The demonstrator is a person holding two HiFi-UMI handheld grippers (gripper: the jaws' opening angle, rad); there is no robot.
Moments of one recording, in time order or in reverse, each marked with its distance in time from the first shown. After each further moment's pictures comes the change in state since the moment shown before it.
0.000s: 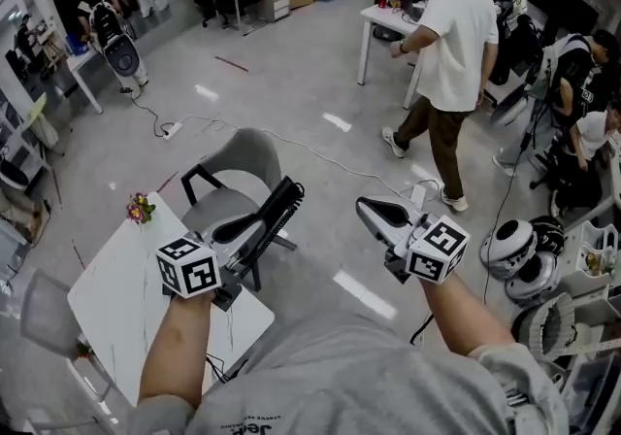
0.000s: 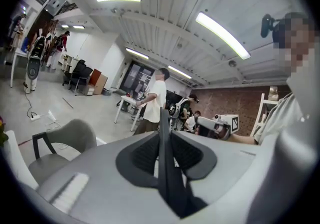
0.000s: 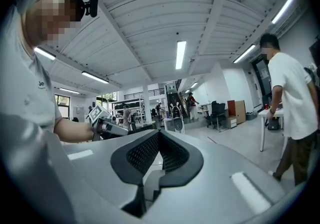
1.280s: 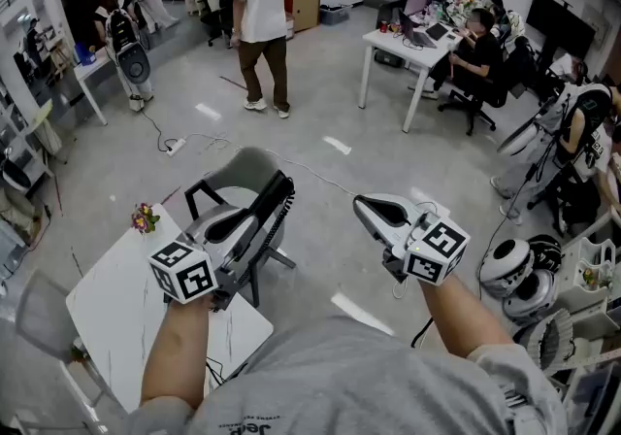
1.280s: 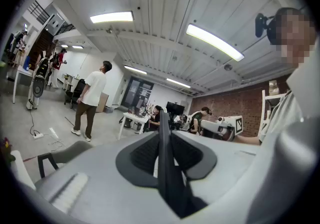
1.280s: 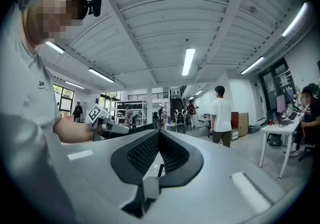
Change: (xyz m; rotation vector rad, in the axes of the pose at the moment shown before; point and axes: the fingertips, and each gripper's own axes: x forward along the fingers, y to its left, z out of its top) left arm -0.022 -0.012 0.053 0.107 -0.164 0.043; right arm 0.006 0.015 0.051 -0.115 -0.051 0.026
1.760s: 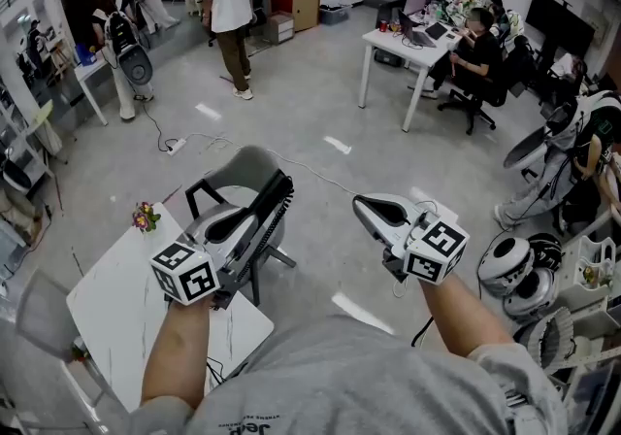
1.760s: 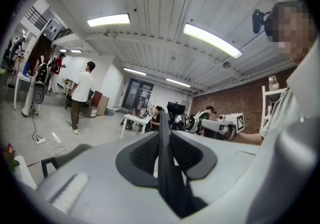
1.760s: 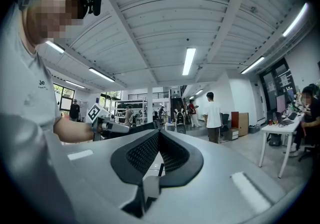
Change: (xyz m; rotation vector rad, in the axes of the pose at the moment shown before) left arm -0.005 -0.005 -0.001 0.038 -0.006 0.014; right arm -0.003 0.007 -0.003 -0.003 0.006 0.002
